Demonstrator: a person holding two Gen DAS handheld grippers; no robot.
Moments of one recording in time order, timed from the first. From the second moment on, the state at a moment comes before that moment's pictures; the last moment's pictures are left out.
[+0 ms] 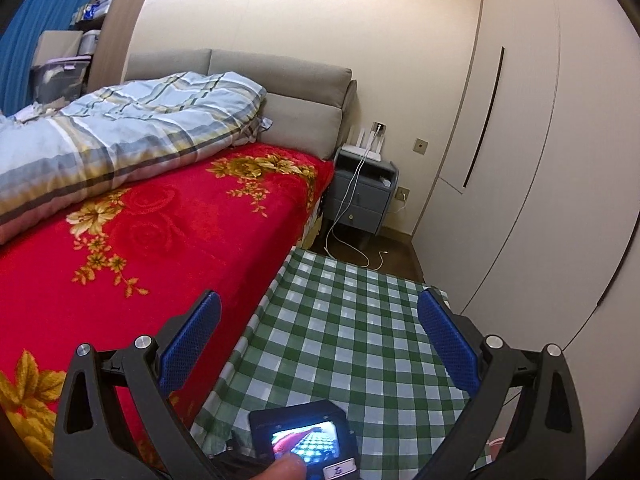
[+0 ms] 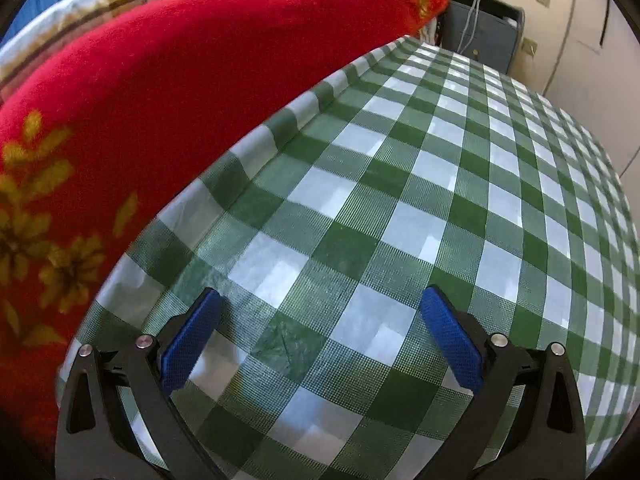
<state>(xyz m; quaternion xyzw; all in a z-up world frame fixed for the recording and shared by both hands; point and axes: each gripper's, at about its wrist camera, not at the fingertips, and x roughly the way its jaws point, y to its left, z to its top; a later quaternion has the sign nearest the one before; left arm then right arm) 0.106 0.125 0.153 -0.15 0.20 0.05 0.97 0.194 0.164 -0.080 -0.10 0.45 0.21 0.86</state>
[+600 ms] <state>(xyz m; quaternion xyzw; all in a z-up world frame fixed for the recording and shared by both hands) 0.131 0.098 0.142 -0.13 0.22 0.06 0.97 0.189 0.162 -0.079 -0.09 0.44 0.21 0.87</state>
